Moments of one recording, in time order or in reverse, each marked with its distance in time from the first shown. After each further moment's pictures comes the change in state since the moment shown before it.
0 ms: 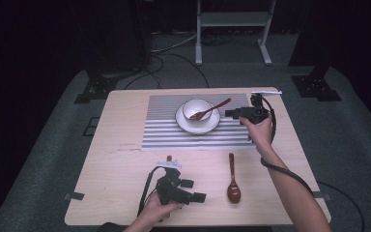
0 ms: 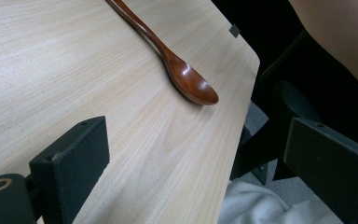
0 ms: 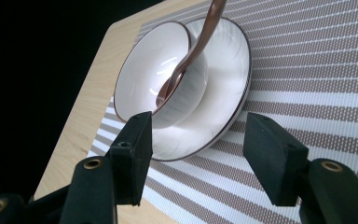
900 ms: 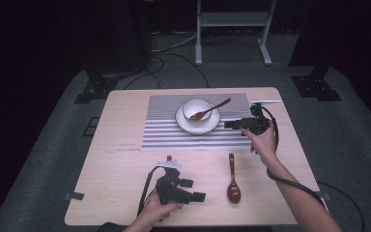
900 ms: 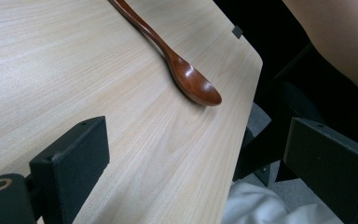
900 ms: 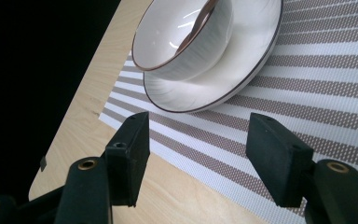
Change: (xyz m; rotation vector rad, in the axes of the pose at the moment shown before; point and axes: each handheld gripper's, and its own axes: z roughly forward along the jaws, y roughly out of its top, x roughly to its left) left arm 0.001 0.000 0.000 0.000 0.010 -0.001; right arm 0.006 -0.032 -0.008 0.068 0.050 -0.054
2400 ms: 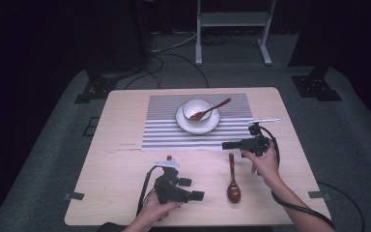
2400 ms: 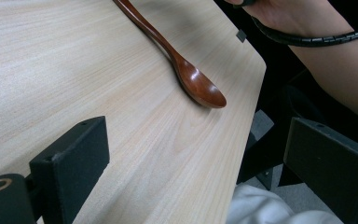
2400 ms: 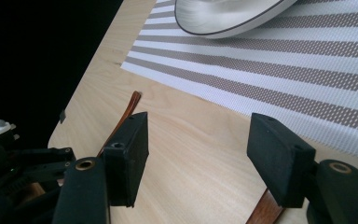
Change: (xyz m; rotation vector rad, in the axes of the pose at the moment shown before) left arm 0.002 0.000 -0.003 -0.017 0.013 -0.011; right arm 0.009 -0.061 -0.002 0.067 0.088 -0.060
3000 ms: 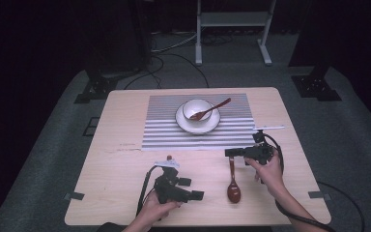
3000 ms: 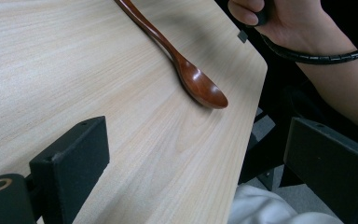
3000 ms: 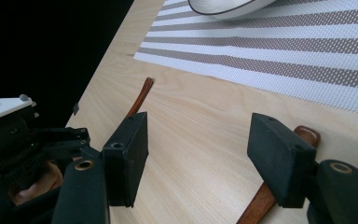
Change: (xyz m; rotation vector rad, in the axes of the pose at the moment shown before) left arm 0.001 0.000 0.000 -0.003 0.004 0.002; right arm 0.001 -0.024 -0.010 -0.017 0.043 0.004
